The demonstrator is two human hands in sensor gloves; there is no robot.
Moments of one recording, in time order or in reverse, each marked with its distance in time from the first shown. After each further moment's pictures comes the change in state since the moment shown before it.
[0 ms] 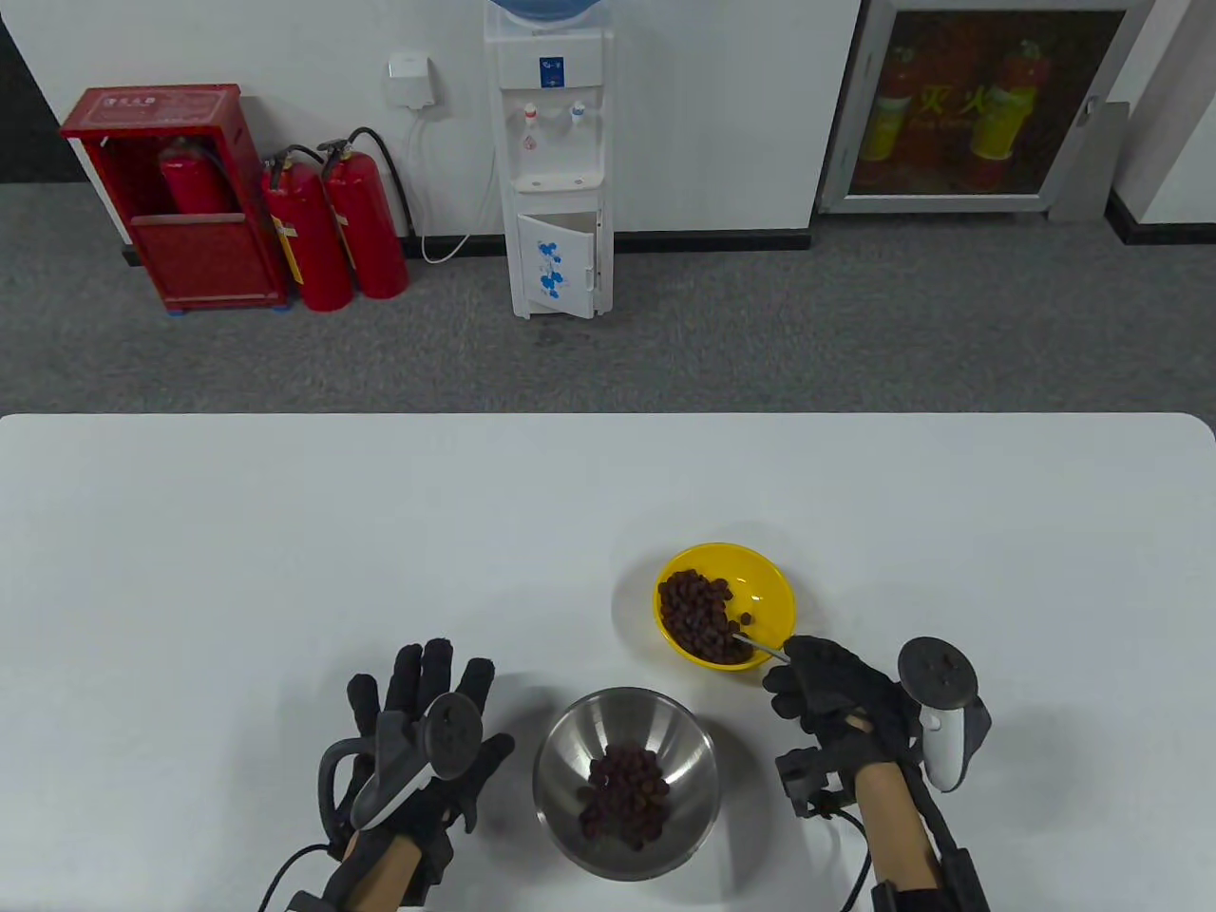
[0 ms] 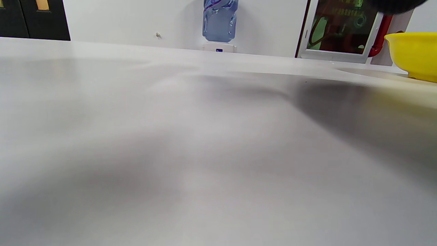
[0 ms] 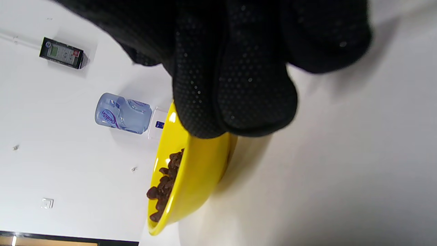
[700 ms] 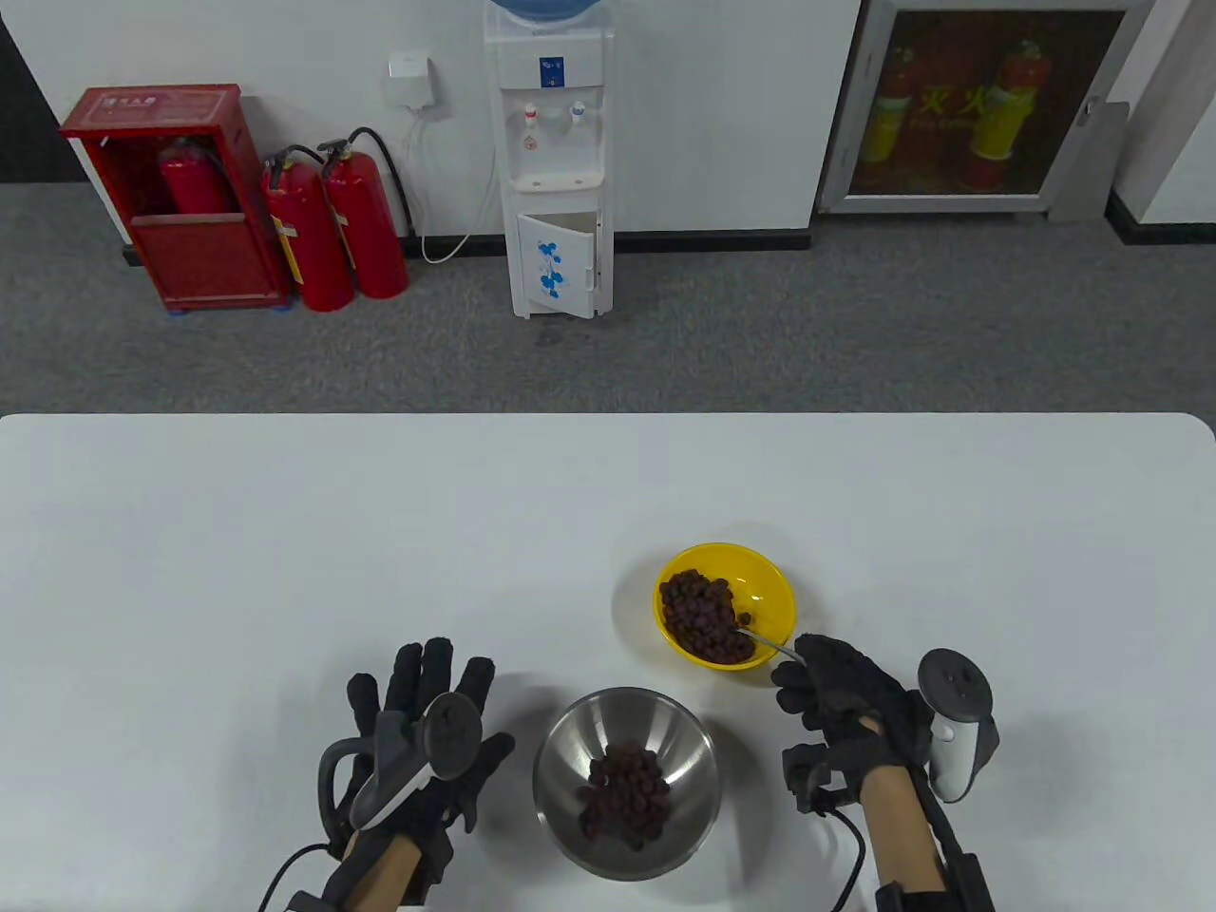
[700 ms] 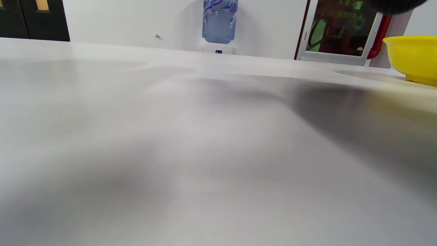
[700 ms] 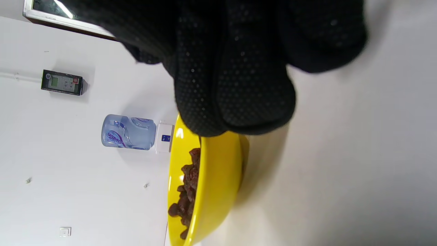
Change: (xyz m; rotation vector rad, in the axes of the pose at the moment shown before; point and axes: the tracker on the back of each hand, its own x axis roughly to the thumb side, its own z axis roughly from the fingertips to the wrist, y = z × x) left_hand 0.000 0.000 0.000 0.004 -0.002 0.005; right_hand -0.008 -0.006 0.002 -0.025 0.013 -0.133
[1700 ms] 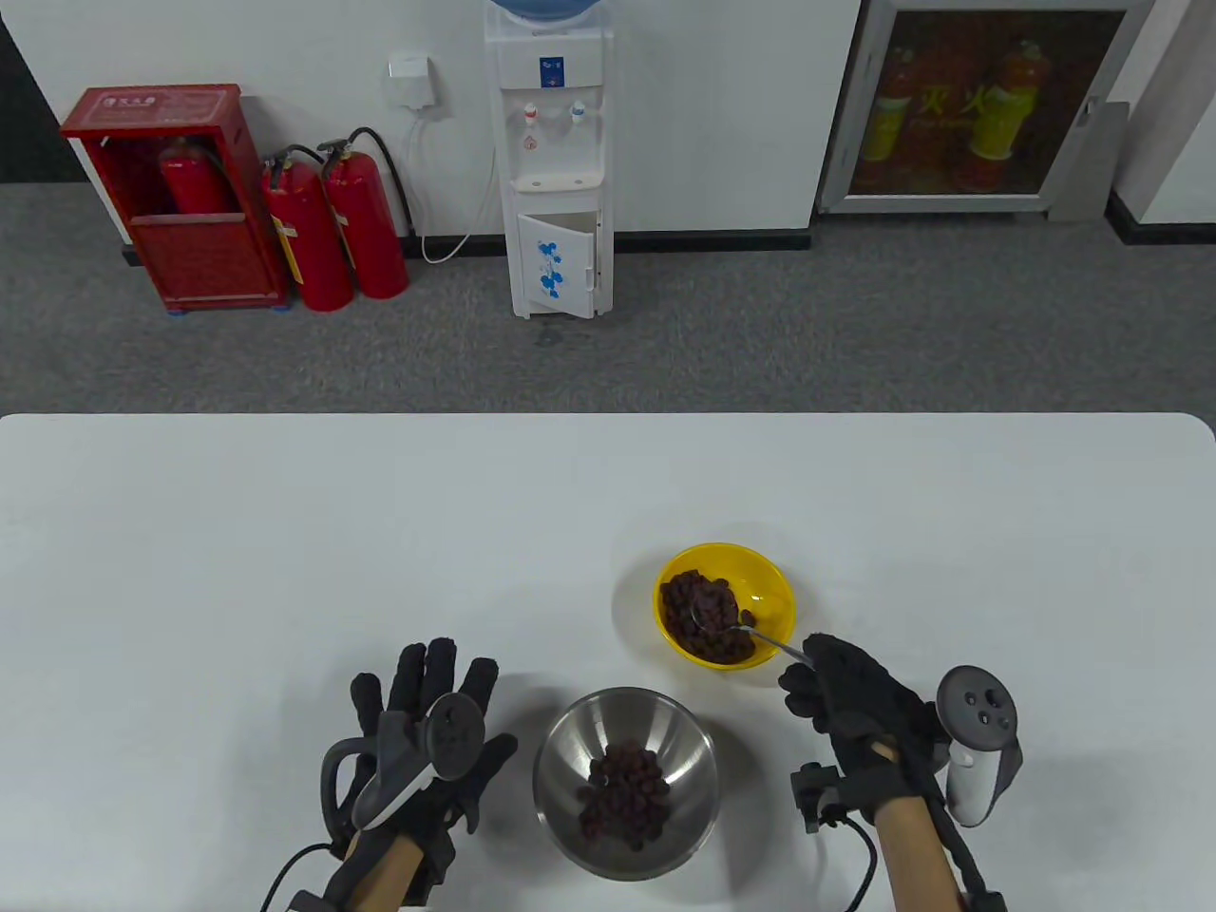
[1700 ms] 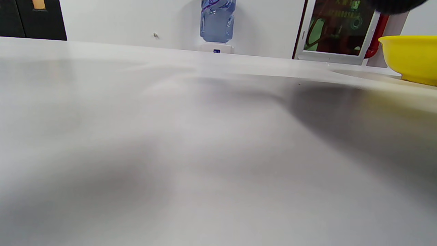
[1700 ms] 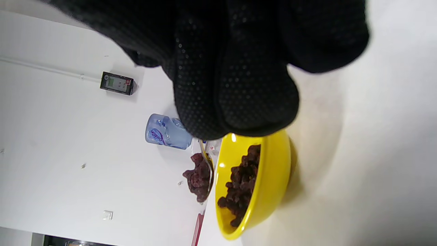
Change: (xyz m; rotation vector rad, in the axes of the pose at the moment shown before) left_hand 0.002 -0.001 0.000 -0.004 -0.008 -0.002; right_hand 0.027 -0.010 0.038 -0.008 -0.205 0.018
